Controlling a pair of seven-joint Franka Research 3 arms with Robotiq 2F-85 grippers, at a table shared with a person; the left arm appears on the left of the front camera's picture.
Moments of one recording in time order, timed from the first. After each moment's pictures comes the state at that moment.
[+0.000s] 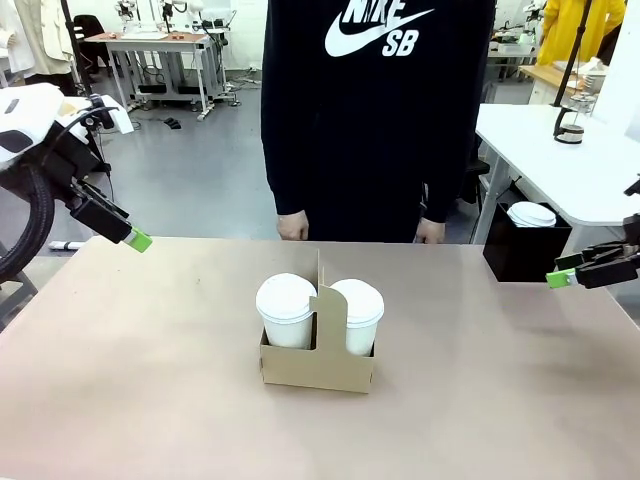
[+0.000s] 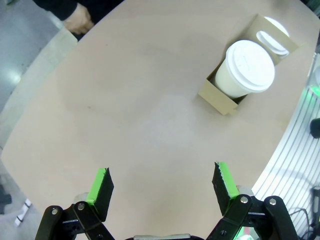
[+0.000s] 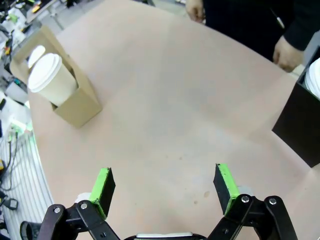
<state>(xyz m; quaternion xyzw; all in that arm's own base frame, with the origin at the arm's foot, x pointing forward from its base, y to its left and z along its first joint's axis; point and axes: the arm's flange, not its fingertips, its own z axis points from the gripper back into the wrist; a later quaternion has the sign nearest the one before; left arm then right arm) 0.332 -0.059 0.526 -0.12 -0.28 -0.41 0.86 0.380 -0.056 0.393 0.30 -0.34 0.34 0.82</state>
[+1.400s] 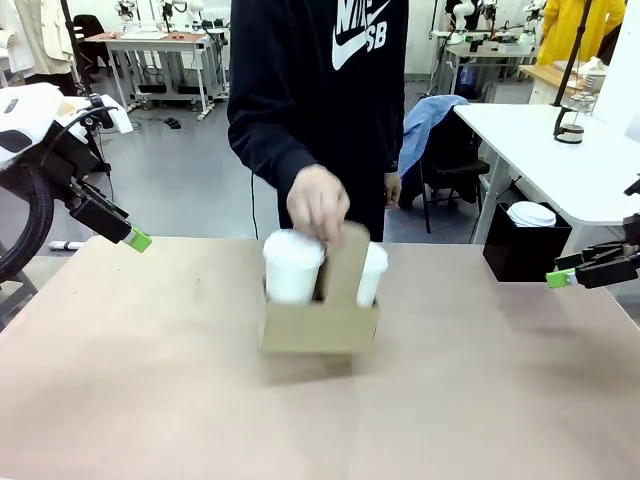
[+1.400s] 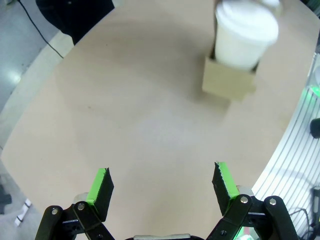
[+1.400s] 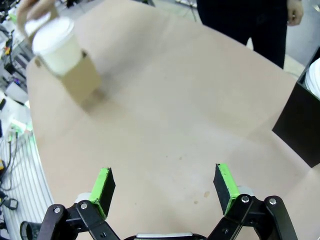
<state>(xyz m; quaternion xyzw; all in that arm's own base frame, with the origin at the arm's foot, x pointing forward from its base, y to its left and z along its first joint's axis) 0.332 -0.059 0.526 -0.12 -0.28 -0.41 0.86 0.380 -0.056 0.393 0.30 -0.34 0.34 0.82</state>
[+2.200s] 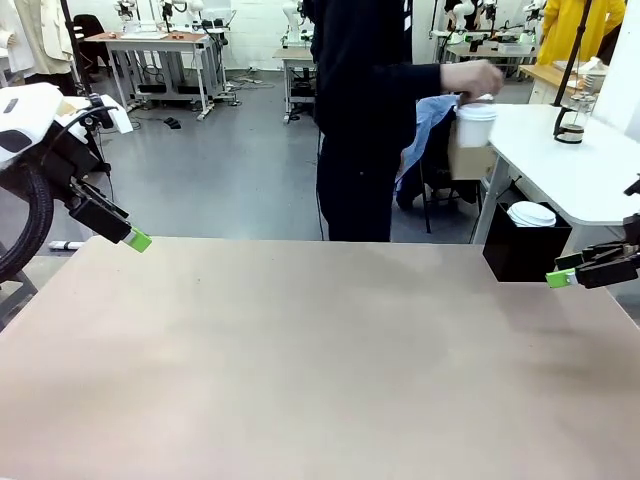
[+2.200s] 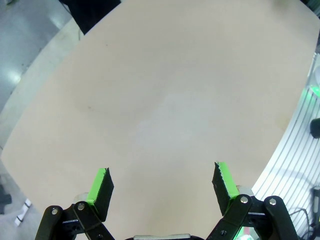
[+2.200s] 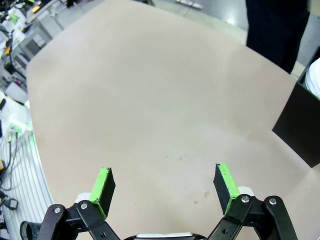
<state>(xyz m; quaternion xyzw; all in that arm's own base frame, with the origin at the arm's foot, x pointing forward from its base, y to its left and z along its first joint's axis) 0.332 -0.059 0.526 -0.12 -0.28 -0.41 0.86 0.380 -0.056 0.393 0.30 -0.34 0.34 0.82</state>
